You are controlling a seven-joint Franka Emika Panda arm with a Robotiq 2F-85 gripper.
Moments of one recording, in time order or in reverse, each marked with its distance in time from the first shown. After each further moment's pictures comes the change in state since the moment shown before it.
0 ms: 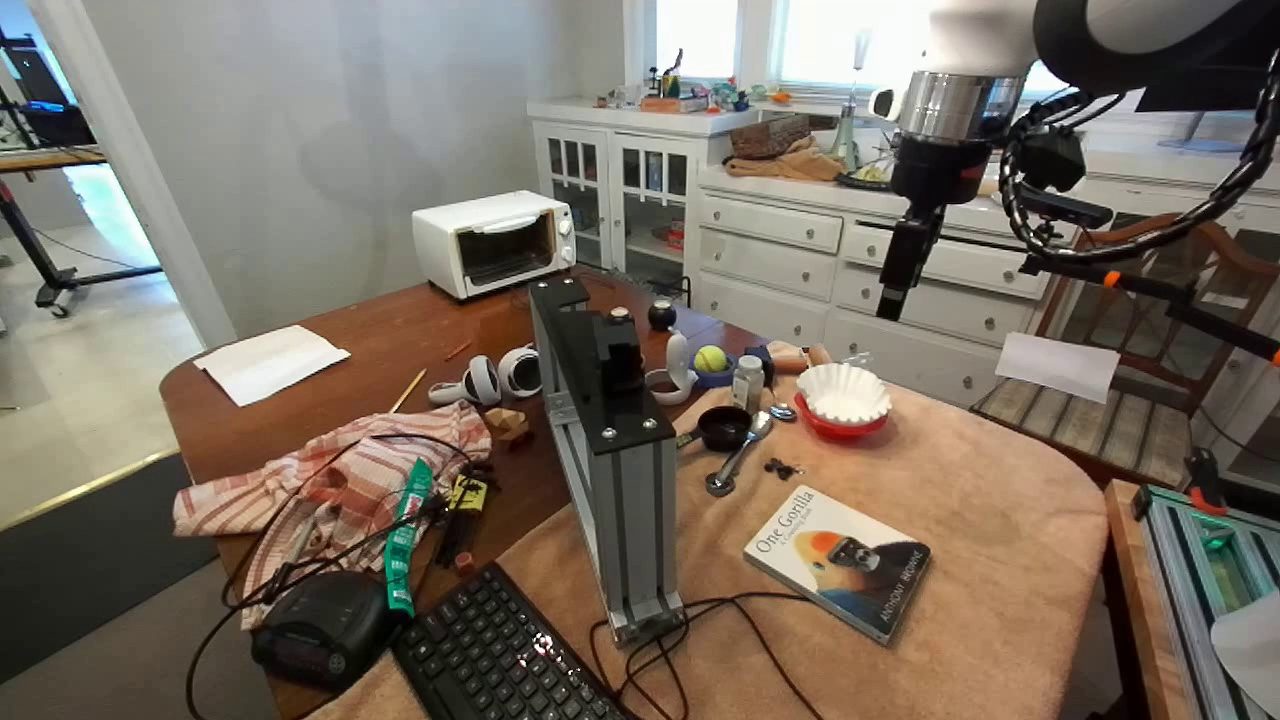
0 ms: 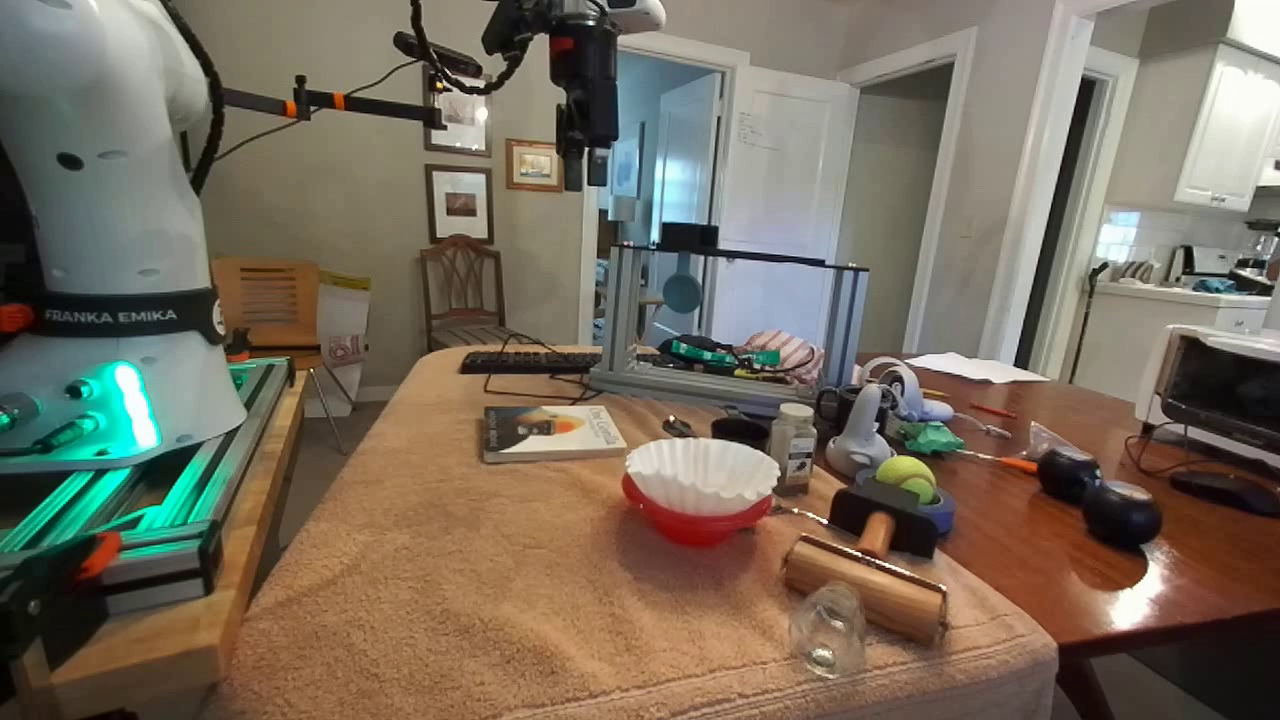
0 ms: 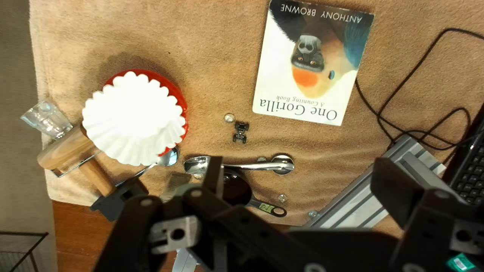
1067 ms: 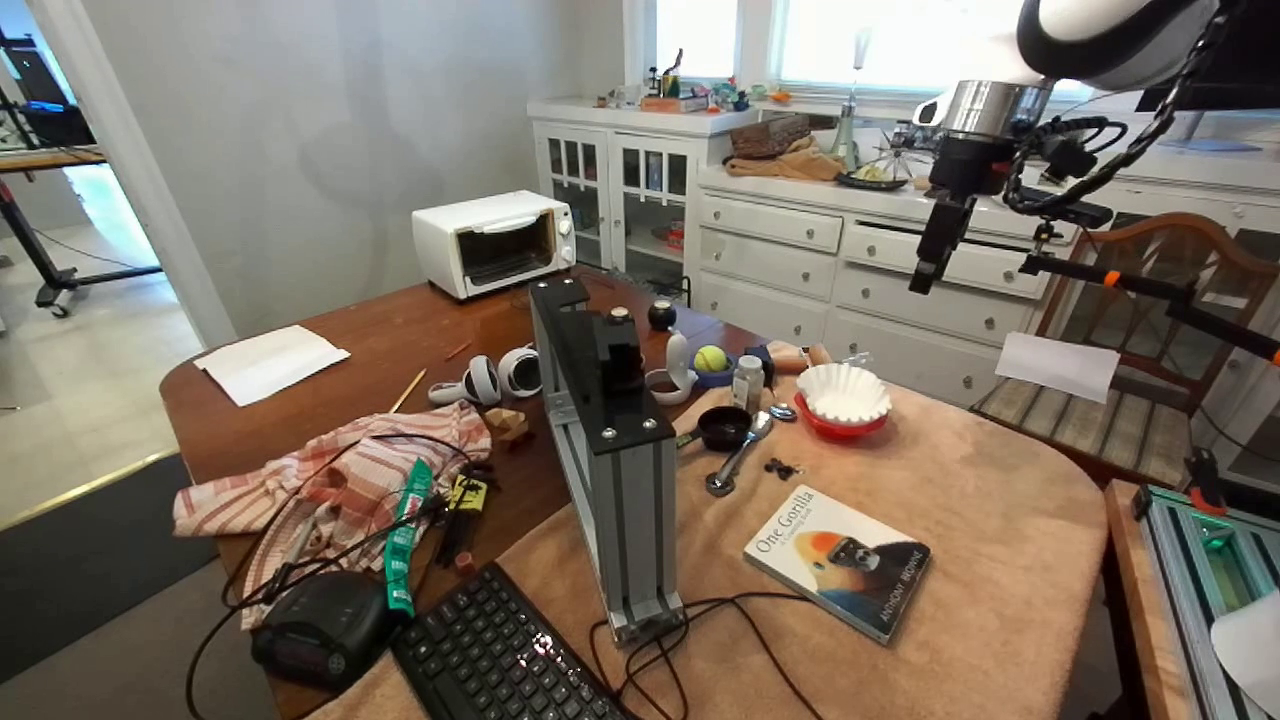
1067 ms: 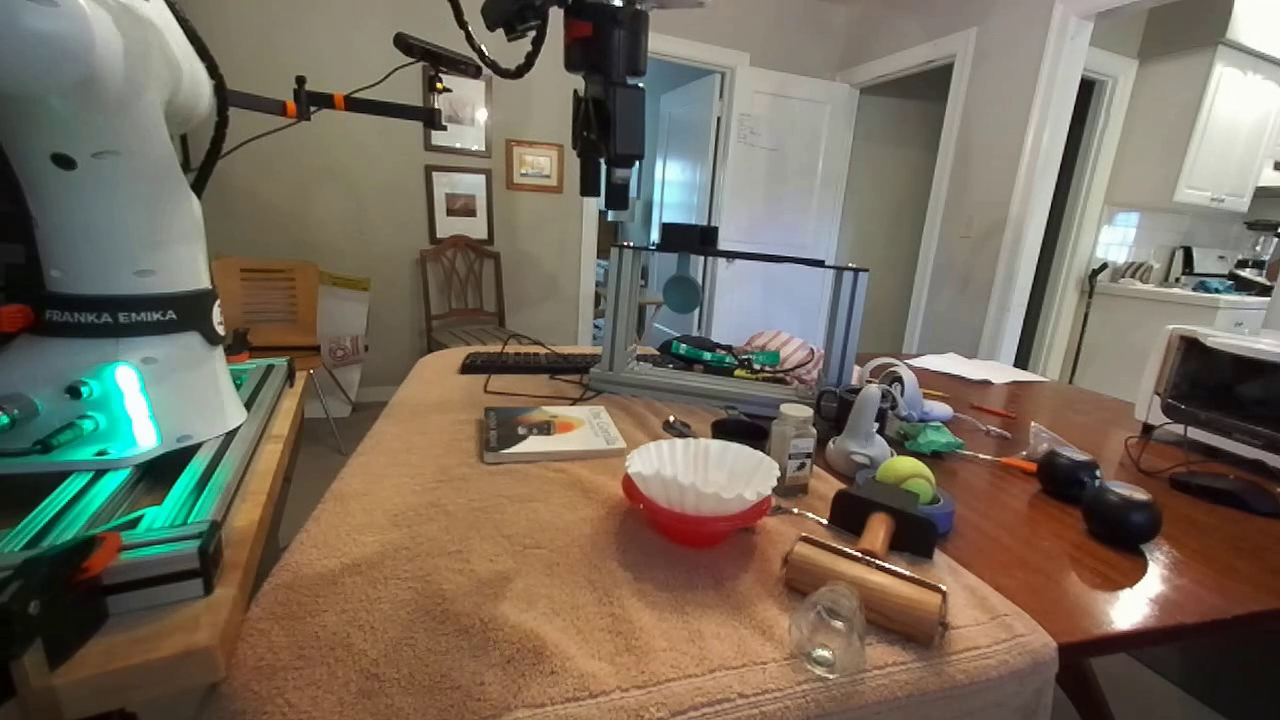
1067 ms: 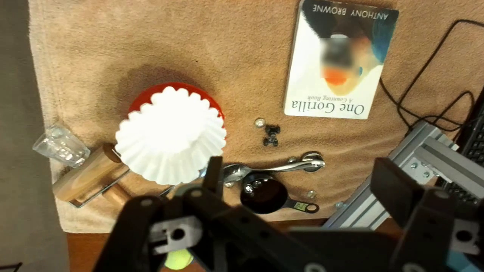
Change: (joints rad) arm -0.055 0.040 -0.288 0.004 0.115 0.031 -0.340
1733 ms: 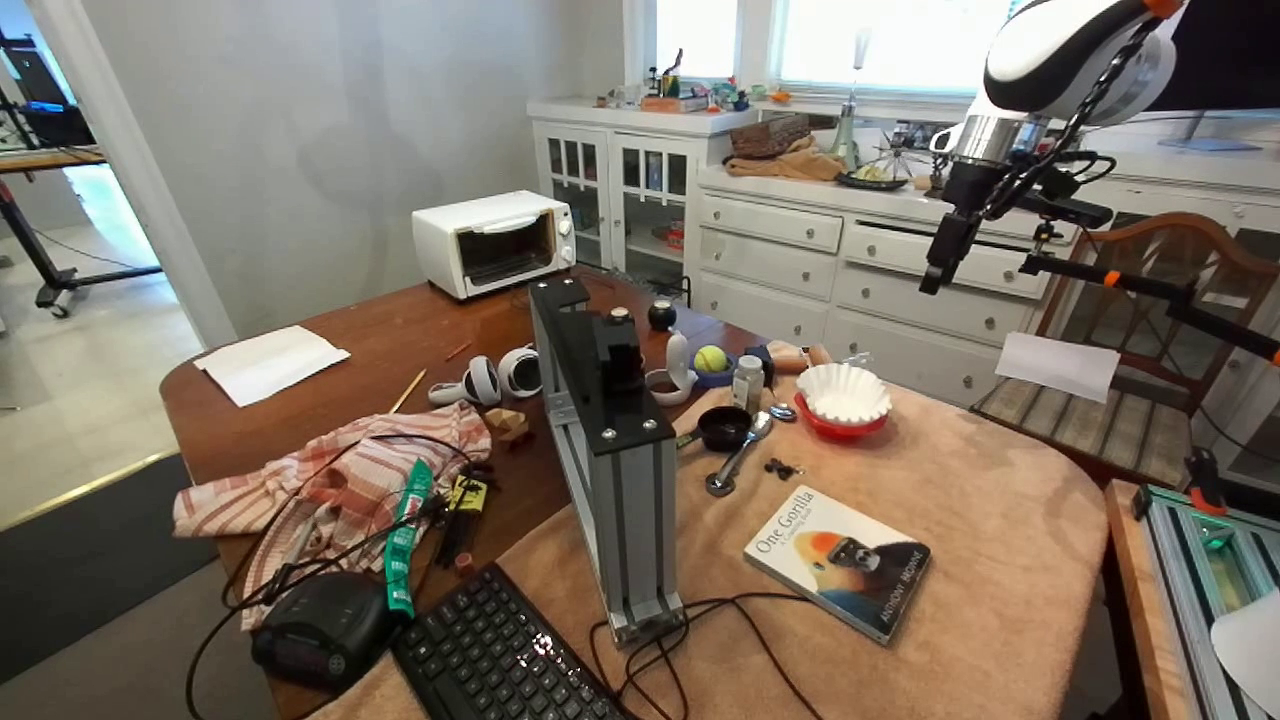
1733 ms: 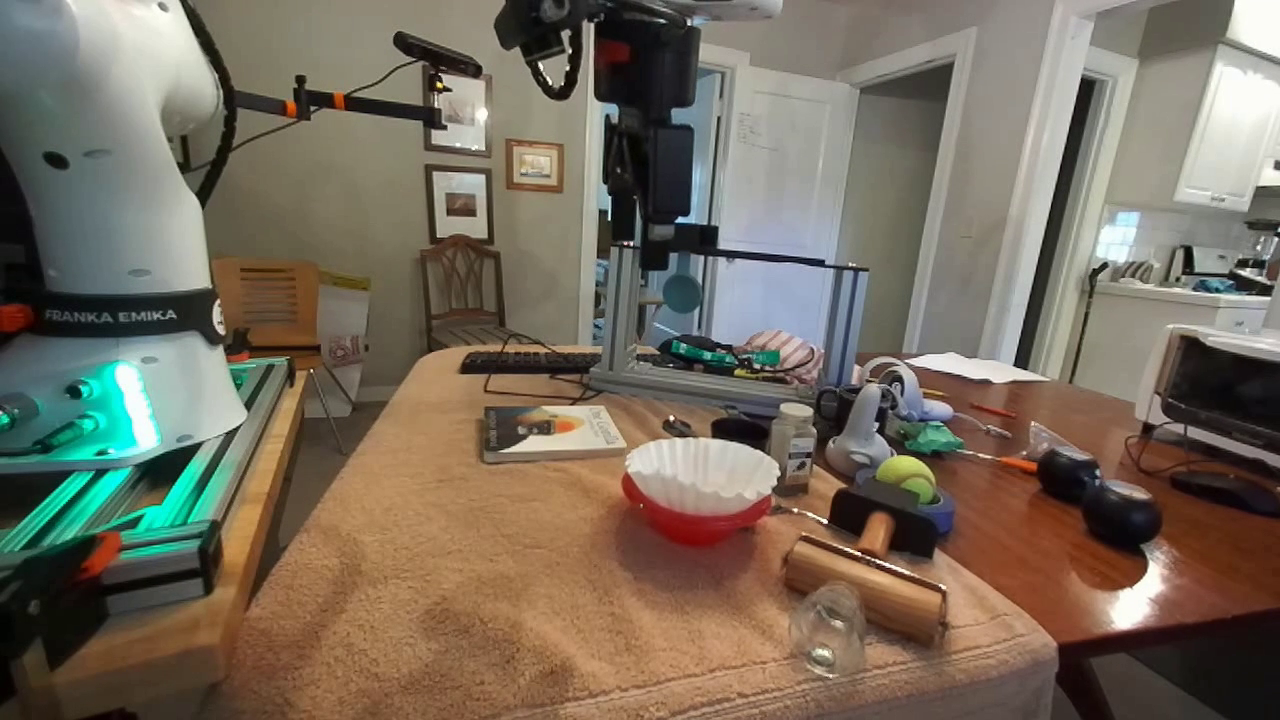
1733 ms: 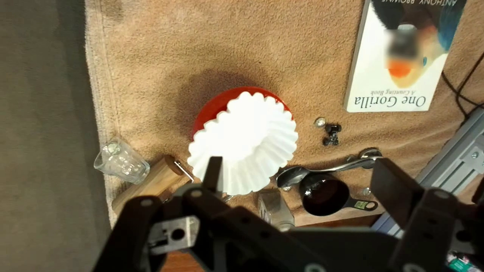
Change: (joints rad) arm -0.060 0.206 -0.167 0.104 0.105 0.050 -0.251
